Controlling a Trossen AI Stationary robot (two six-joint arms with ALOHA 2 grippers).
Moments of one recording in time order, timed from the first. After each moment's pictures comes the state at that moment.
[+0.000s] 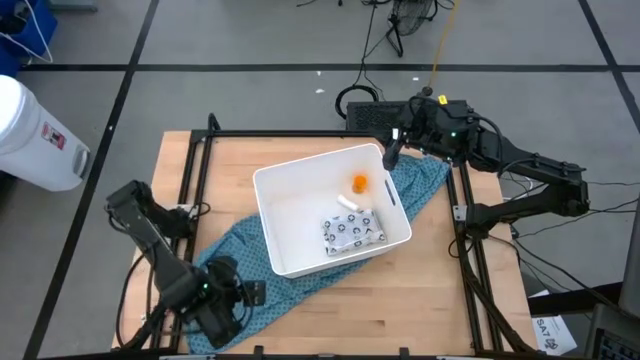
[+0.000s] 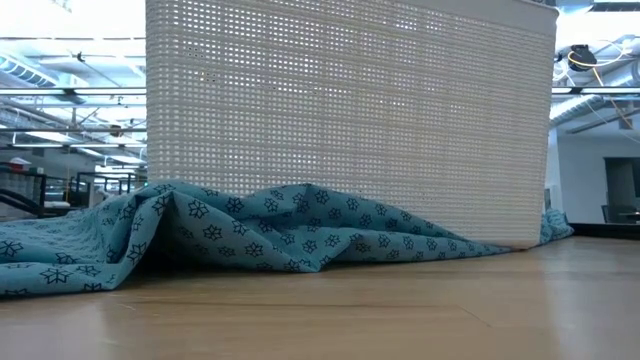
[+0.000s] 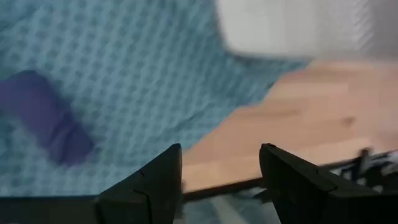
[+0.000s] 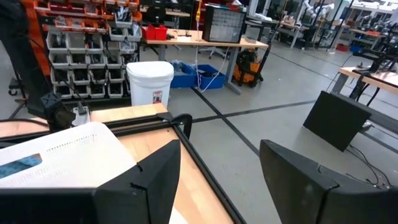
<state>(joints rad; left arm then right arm) -0.84 1.68 1.61 -1.34 -0.29 -2.42 -0.26 1.13 1.30 -0.34 0.26 -0.09</state>
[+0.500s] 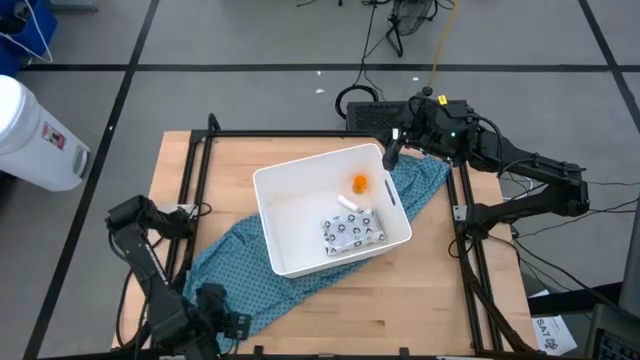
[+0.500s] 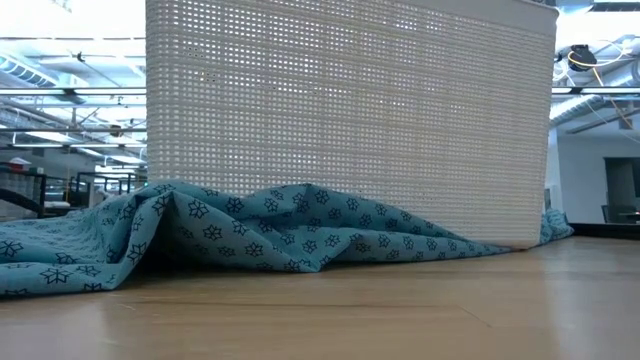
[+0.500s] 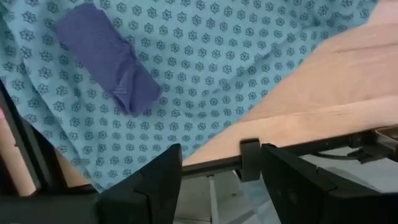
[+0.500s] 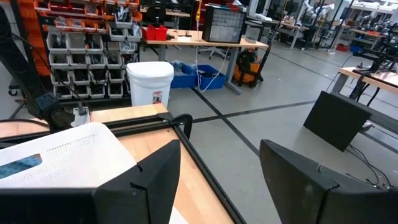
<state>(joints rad) -0.99 1.79 1.61 -1.33 -0.12 -2.45 -0.26 1.13 1.30 -0.34 0.26 -0.09</state>
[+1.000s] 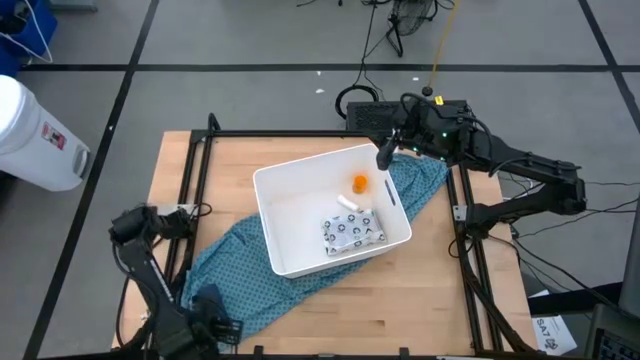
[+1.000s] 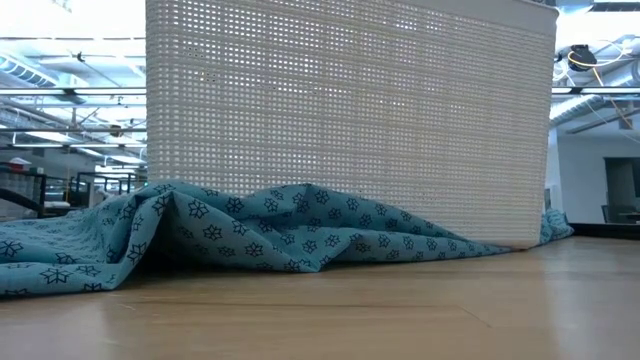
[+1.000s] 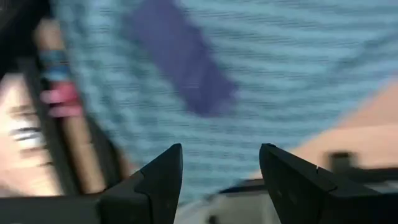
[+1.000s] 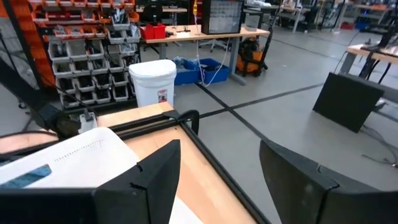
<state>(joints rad) -1.04 1.88 1.59 -1.41 0.04 -2.46 -0.26 1.17 1.30 -0.33 0.26 0.02</state>
